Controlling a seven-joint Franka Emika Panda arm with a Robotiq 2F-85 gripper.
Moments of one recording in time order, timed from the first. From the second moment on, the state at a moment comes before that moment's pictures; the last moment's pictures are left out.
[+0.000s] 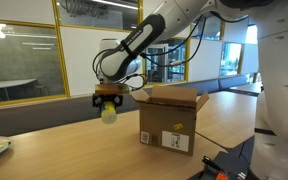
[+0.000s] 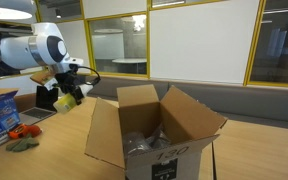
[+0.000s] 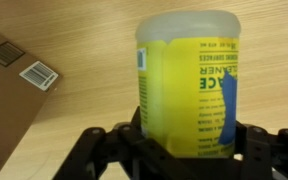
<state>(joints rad) 0.33 0.18 0.02 -2.03 -0.17 2.44 0.86</state>
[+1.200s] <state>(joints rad) 0.03 -0.26 0.05 -2.24 -0.19 2.34 0.87</state>
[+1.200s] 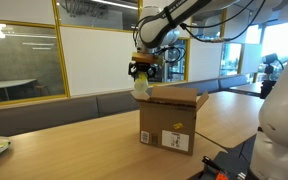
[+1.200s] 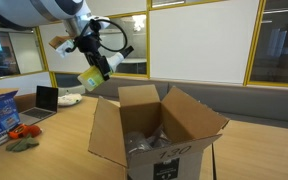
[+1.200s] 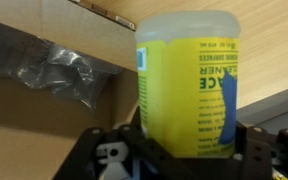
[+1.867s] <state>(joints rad) -0.05 -0.30 0.02 -2.25 -0.19 2.03 0.47</state>
